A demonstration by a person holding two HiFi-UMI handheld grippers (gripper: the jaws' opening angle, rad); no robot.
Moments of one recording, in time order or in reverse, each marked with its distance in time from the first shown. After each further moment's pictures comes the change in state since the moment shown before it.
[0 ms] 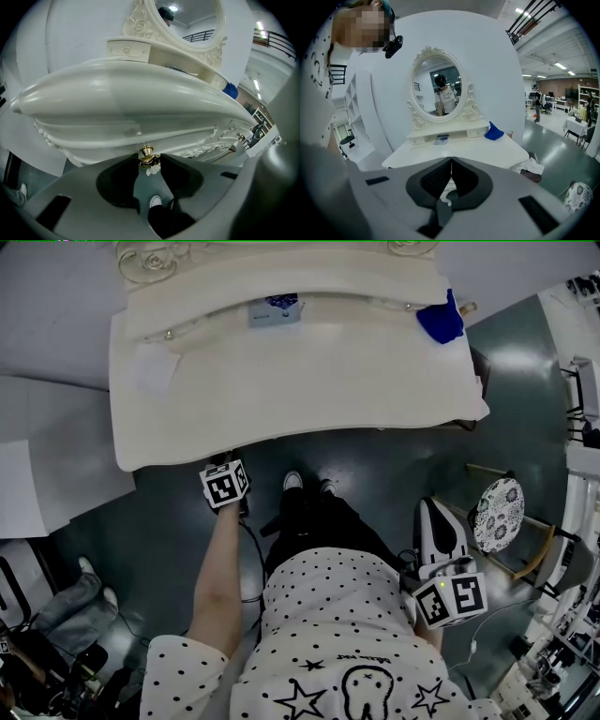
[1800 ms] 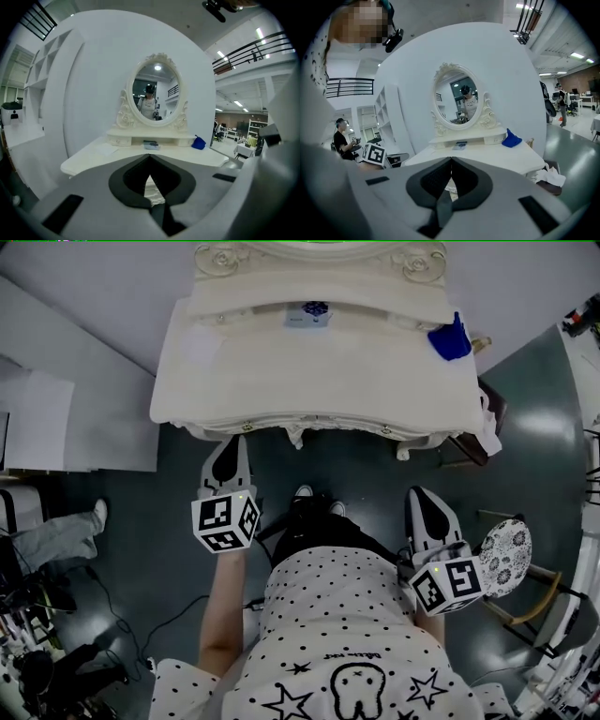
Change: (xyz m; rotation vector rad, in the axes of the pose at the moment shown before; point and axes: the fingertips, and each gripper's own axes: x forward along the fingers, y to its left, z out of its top) left arm -0.273 -0.112 0.072 0.087 -0.674 0.014; right arm -0.056 -0.003 -0.015 -0.082 -0.124 0.294
